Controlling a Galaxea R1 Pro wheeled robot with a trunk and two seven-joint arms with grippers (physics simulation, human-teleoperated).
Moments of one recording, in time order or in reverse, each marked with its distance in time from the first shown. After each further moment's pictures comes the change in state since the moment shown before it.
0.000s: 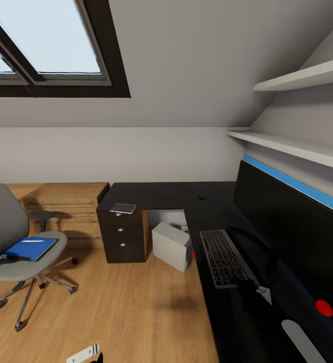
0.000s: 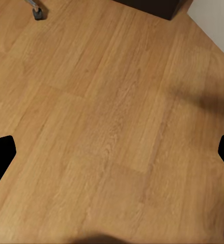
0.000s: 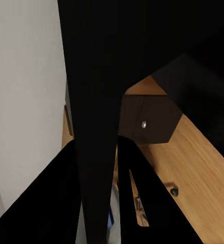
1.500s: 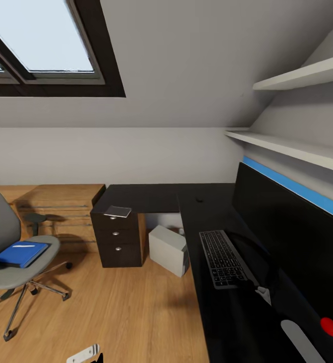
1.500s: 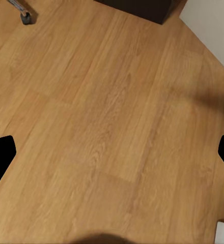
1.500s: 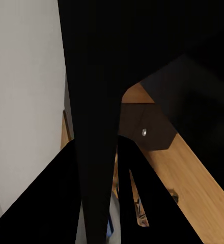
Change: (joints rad) left arm 0.000 -0.001 0.000 0.000 0.000 0.001 -0.001; right arm 0.000 0.000 0.008 0.001 0.001 -0.002 -0.005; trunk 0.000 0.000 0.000
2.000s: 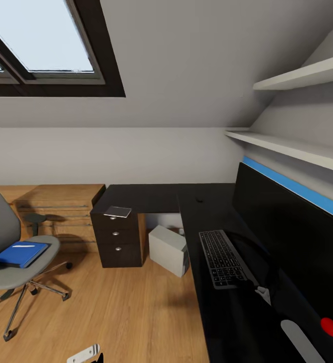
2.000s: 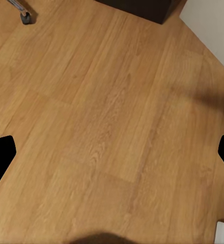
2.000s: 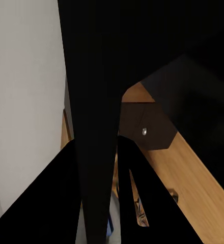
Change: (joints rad) left arm 0.000 -0.001 -0.001 -0.001 0.000 0.001 0.002; right arm 0.000 0.000 0.002 0.000 0.002 0.002 0.002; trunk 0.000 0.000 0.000
